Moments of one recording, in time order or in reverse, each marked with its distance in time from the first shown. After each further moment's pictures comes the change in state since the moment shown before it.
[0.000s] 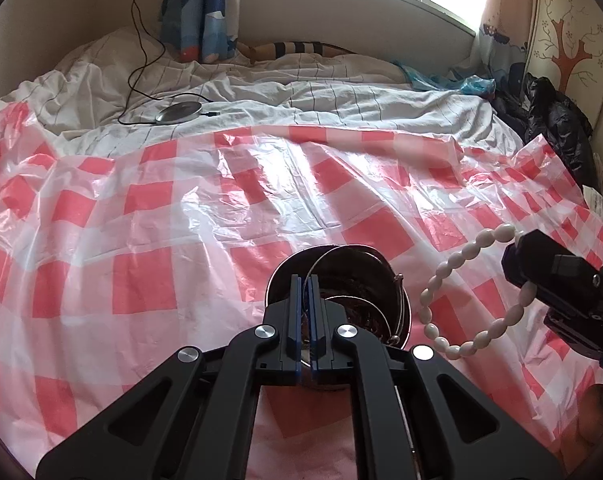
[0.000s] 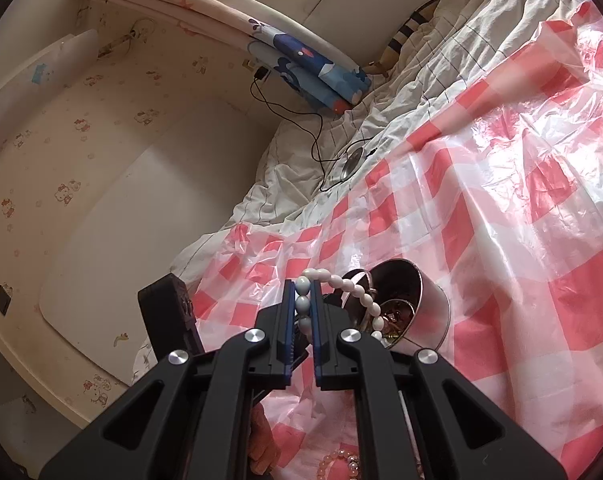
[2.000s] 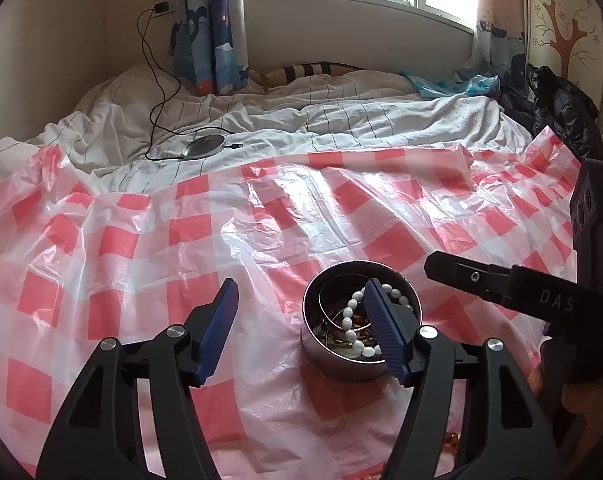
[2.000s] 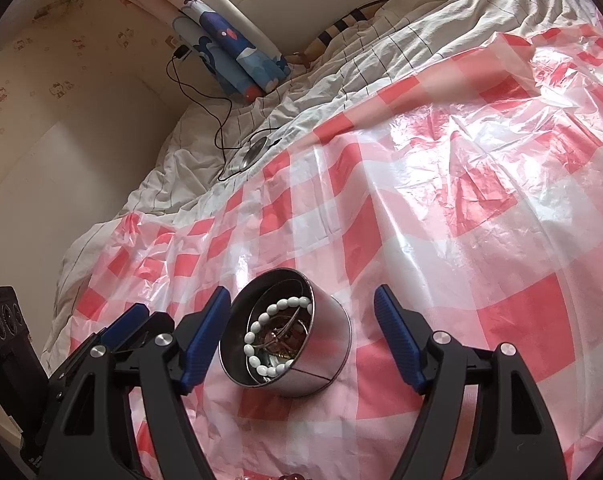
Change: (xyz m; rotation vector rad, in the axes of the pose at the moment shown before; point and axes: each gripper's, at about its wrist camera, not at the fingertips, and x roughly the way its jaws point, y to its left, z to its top) left arm -0.046 0.002 0.003 0.070 -0.065 0.095; right arm 0.031 -0.023 0.004 -0.043 0.038 -0.391
